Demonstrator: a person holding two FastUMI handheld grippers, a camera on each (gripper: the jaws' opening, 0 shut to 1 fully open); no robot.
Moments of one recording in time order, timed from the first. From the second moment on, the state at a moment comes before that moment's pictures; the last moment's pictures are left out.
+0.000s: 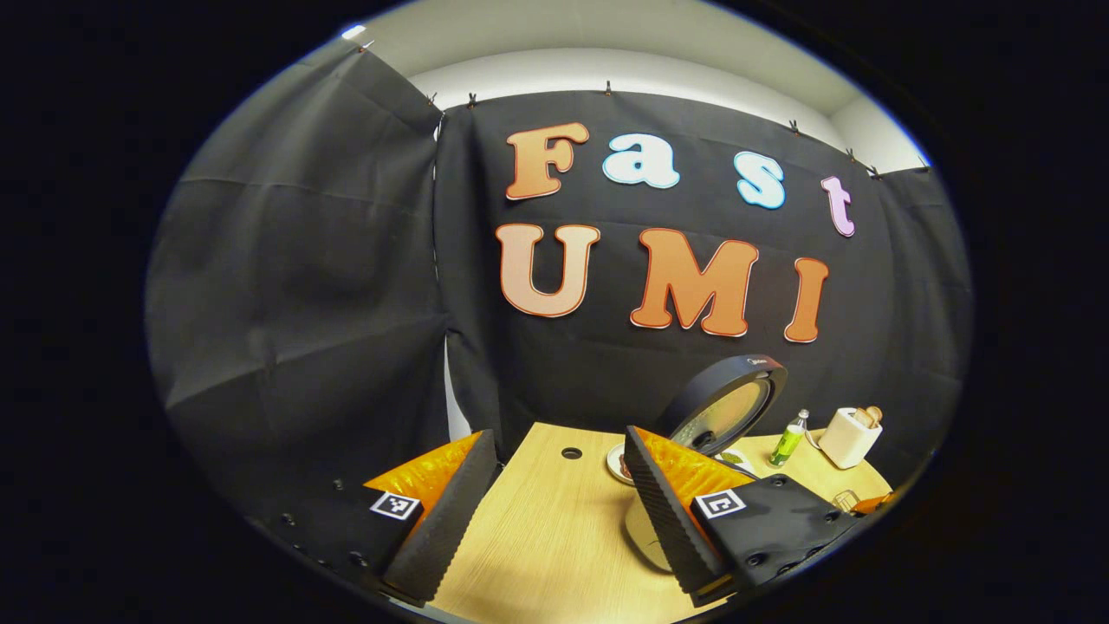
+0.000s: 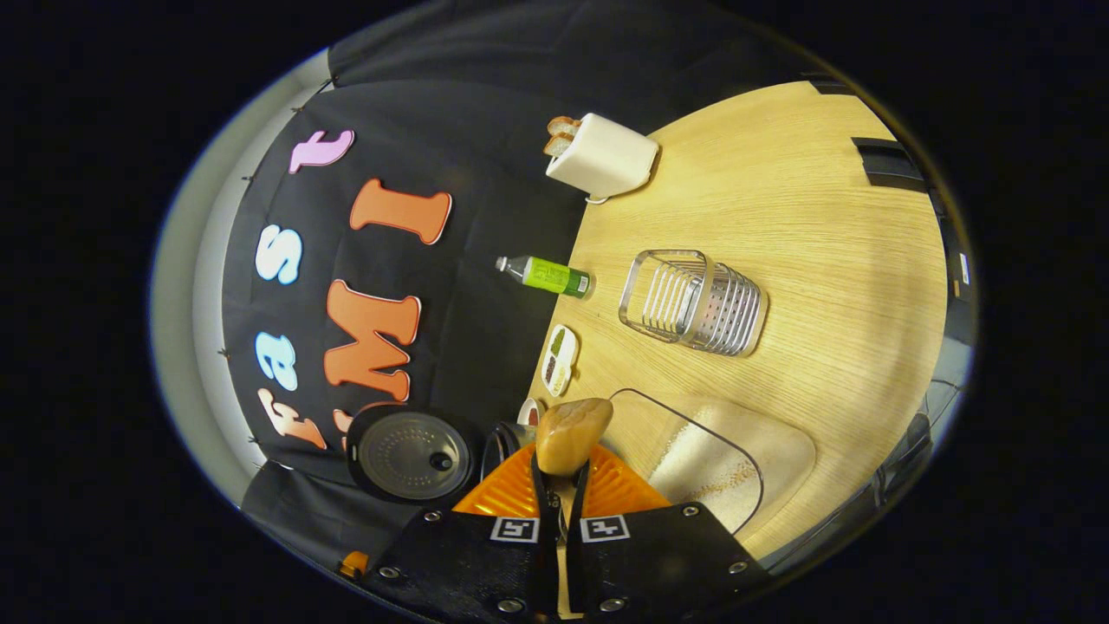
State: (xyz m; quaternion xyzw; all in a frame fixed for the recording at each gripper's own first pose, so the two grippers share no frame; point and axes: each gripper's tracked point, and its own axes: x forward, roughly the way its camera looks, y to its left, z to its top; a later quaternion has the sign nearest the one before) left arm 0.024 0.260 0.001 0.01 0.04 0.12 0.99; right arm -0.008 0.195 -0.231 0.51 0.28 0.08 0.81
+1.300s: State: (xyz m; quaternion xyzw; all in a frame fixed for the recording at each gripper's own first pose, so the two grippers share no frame) left arm 0.019 0.207 0.003 0.03 0.03 0.10 0.99; right arm 0.086 0.293 -0.041 0.49 0.25 0.19 0.81
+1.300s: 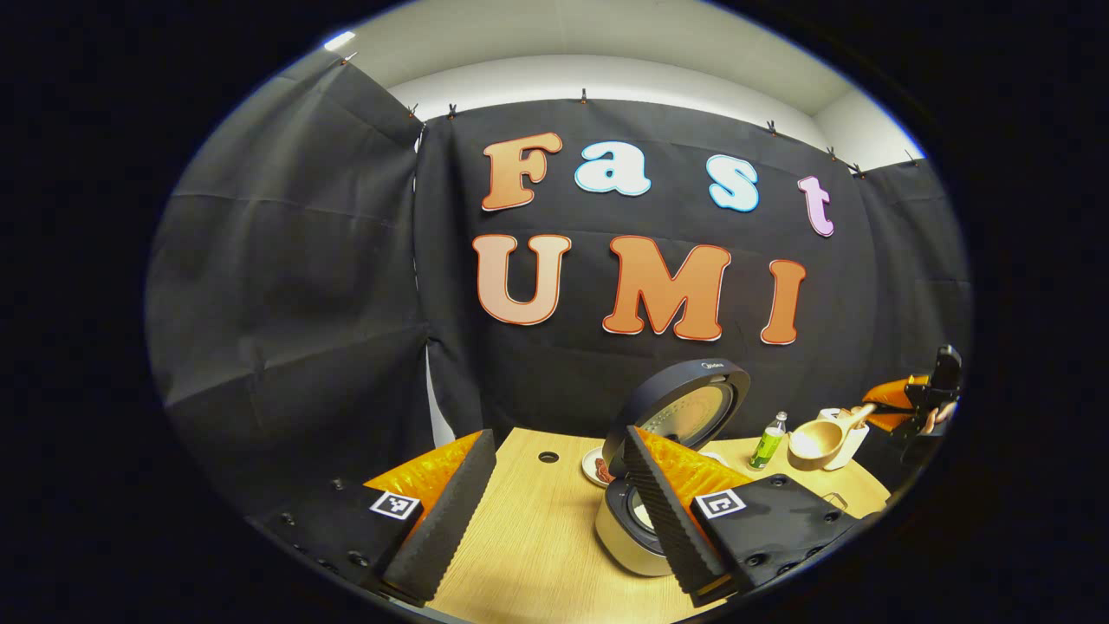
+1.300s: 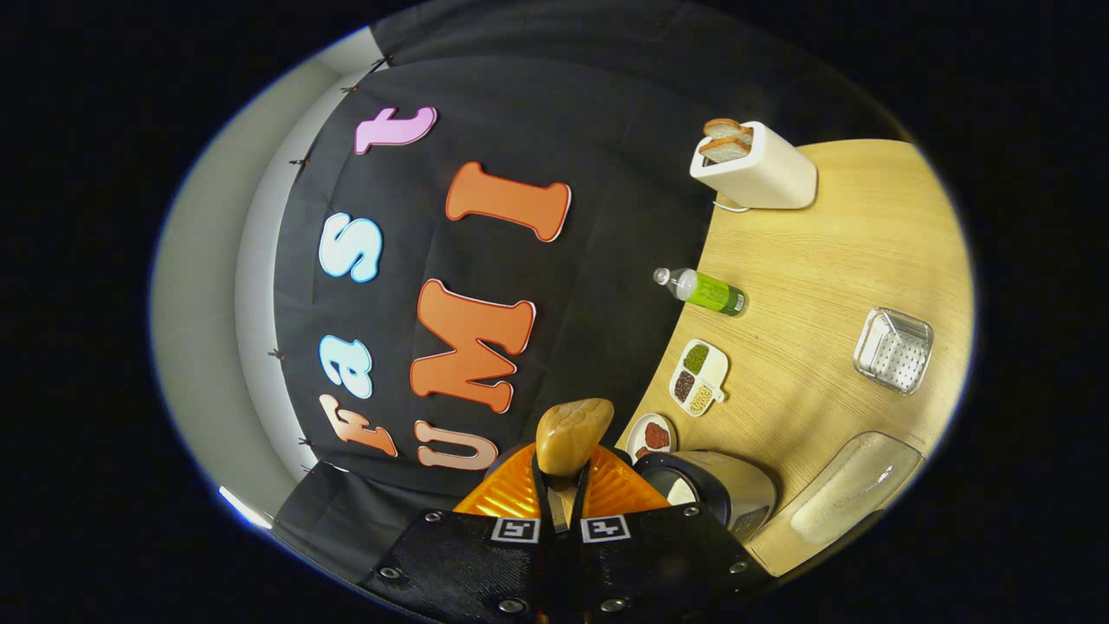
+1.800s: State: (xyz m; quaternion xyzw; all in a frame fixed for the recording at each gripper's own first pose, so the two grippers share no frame) left arm 0.025 0.205 -0.002 0.03 0.03 0.09 0.99; right arm 0.113 0.346 0.013 0.42 0.19 0.23 0.86
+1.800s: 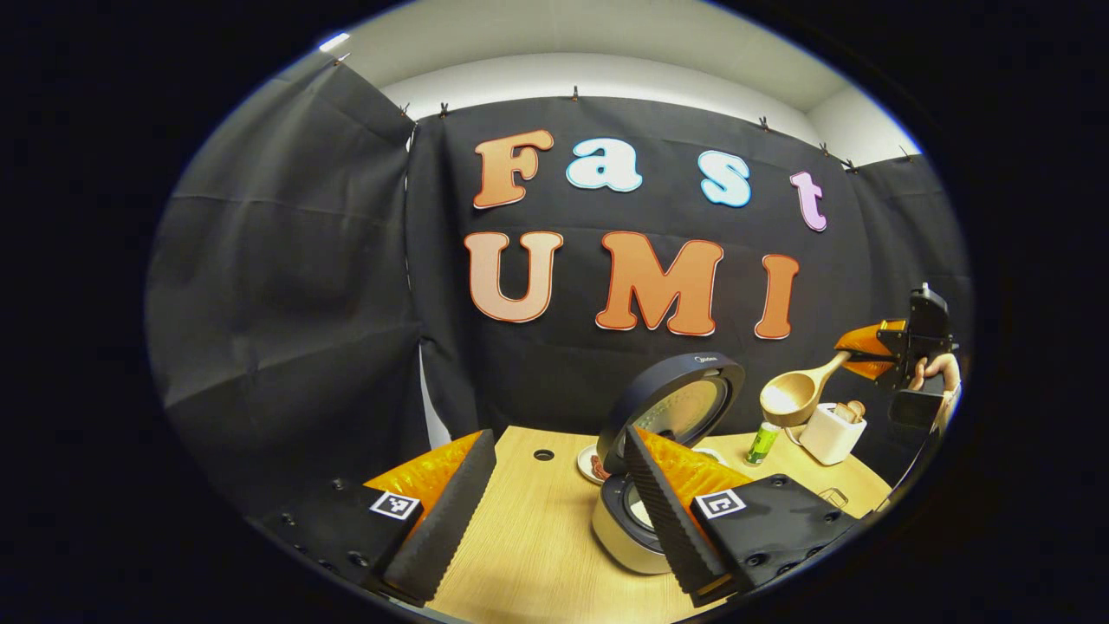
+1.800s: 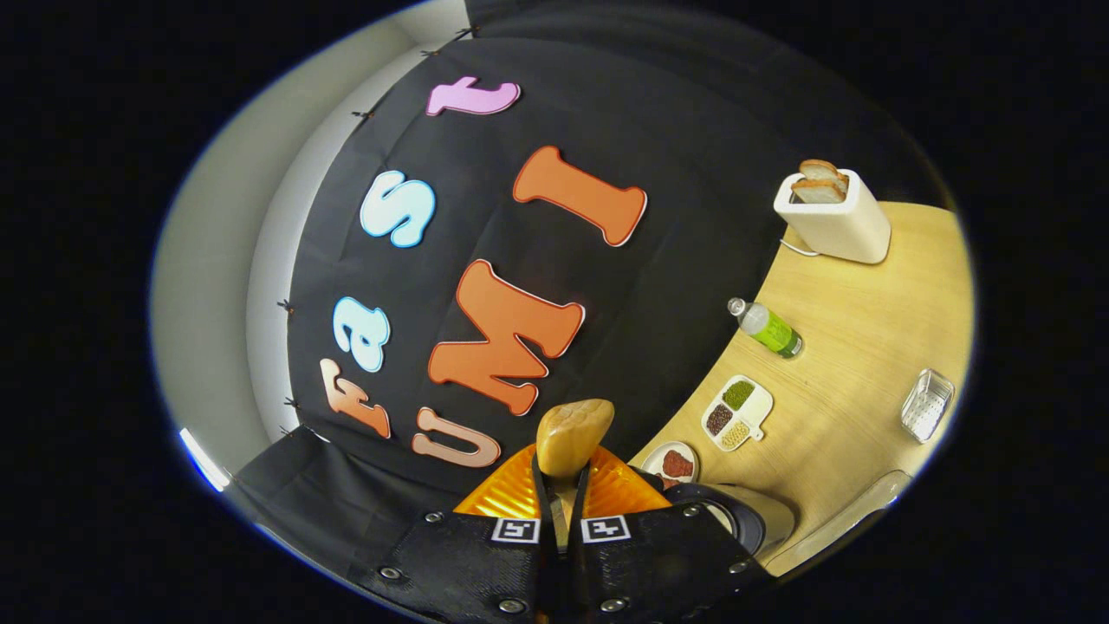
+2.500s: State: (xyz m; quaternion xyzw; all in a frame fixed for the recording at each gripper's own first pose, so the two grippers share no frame) left arm 0.033 0.211 -0.006 0.03 0.04 0.10 0.99; right arm 0.117 0.366 0.006 0.34 0.17 0.24 0.89
